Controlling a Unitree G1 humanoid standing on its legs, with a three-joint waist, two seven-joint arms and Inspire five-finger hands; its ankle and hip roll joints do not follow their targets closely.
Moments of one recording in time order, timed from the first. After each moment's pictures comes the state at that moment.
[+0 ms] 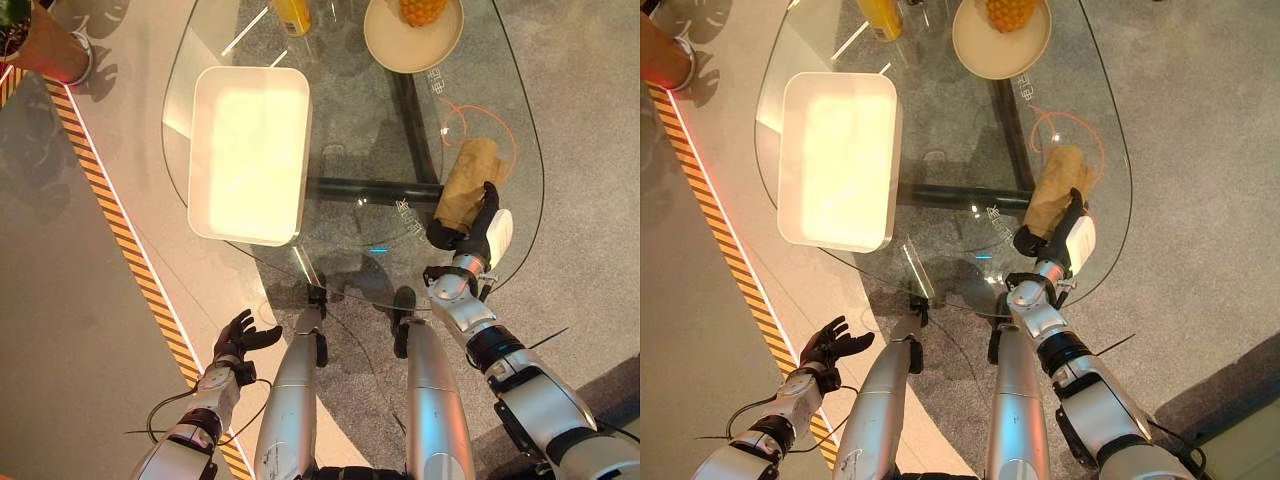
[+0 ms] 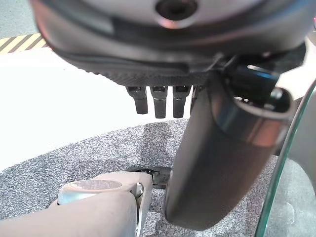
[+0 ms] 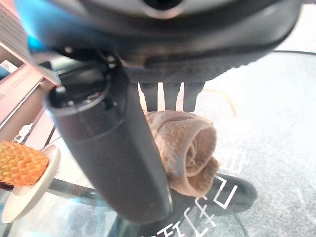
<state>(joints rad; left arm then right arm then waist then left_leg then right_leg) -0.36 0.28 -0.26 1.12 -0.63 -0.17 0.10 -0.73 -0.35 0.44 0.78 0.25 0.01 -0.92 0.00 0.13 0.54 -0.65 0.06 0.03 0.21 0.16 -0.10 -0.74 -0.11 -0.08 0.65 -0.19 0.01</state>
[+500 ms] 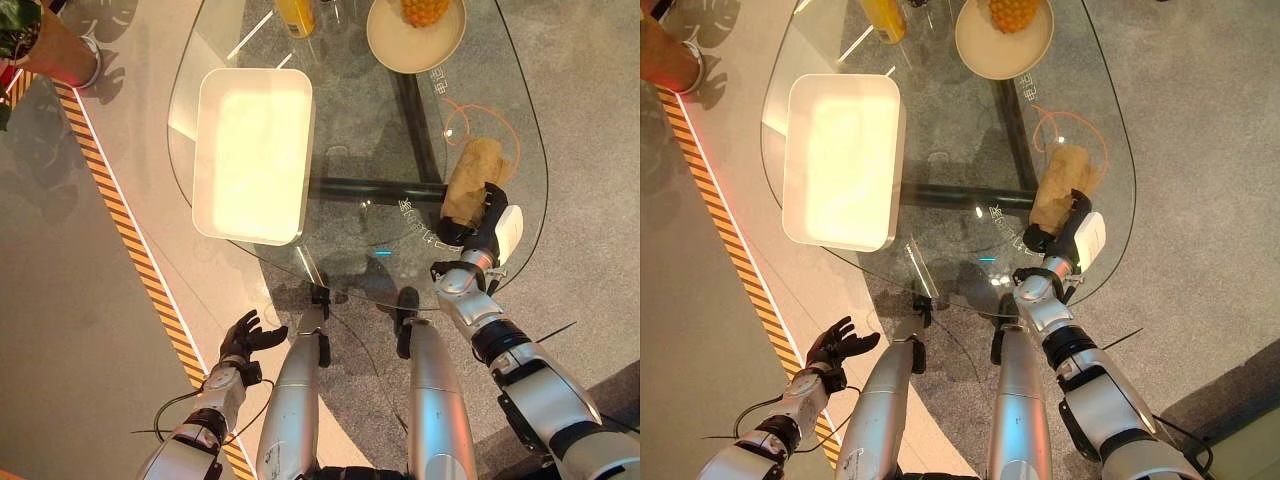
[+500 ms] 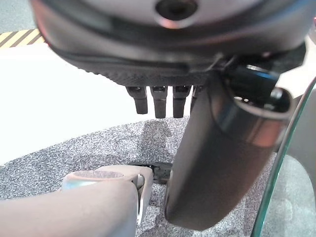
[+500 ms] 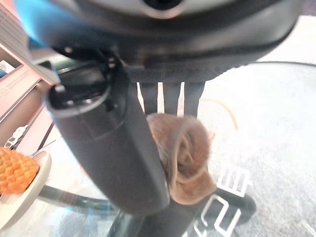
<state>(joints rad) -0.37 0.25 -0.27 1.12 -0.63 -0.17 0.10 -0.77 -0.39 0.44 0.82 0.27 0.04 -0.92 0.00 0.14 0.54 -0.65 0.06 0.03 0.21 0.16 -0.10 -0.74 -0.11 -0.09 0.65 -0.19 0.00</state>
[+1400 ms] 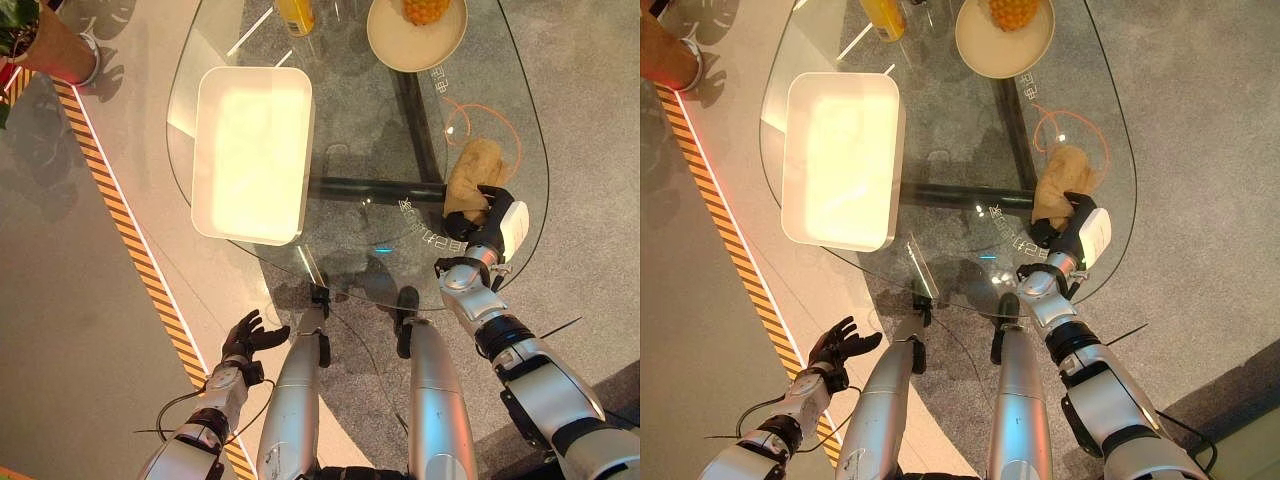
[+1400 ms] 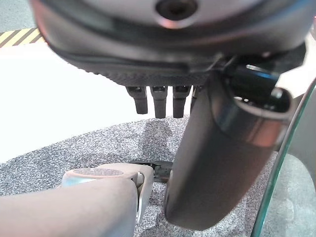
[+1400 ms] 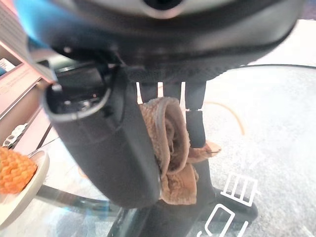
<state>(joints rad) -0.37 0.25 -0.27 1.12 -0.63 -0.17 0.10 -0.77 -0.40 0.46 0.82 0.23 0.05 -0.90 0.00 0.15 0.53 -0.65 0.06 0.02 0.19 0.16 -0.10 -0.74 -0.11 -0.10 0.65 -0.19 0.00</state>
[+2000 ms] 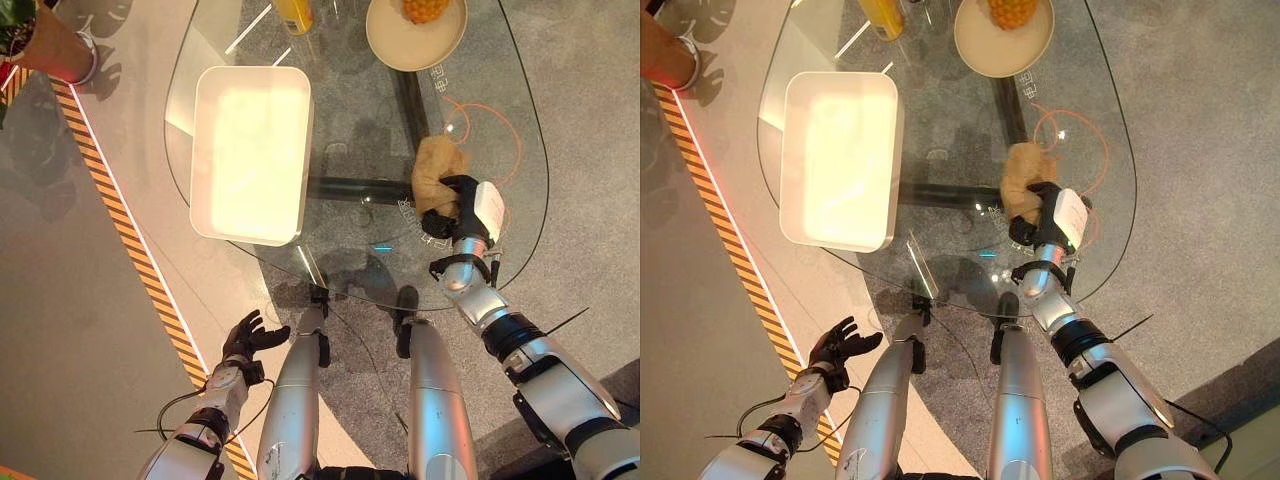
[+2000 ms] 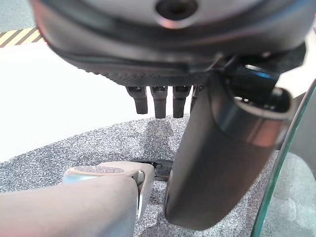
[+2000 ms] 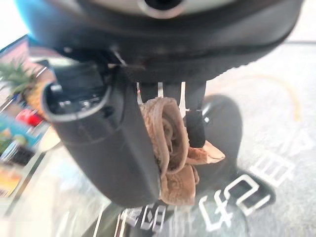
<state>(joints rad) -0.37 0.24 -0.26 1.11 -0.63 -0.16 0.10 -0.77 -0.46 0.58 0.69 0.07 0.12 -0.67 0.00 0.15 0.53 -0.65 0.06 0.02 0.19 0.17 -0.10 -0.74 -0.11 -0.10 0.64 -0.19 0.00</state>
